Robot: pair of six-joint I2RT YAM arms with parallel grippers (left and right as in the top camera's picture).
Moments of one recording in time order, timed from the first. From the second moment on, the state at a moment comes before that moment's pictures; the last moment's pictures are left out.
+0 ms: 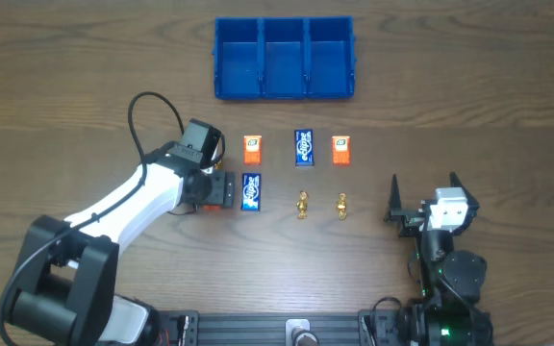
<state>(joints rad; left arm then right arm) -0.39 1.62 0.82 -0.57 0.02 -0.33 -0.03 0.01 0.01 -0.08 -0.04 -0.07</state>
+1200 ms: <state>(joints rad) -0.42 1.64 0.82 -0.55 -0.01 -0.34 -0.03 0.01 0.01 -0.08 -0.04 -0.07</state>
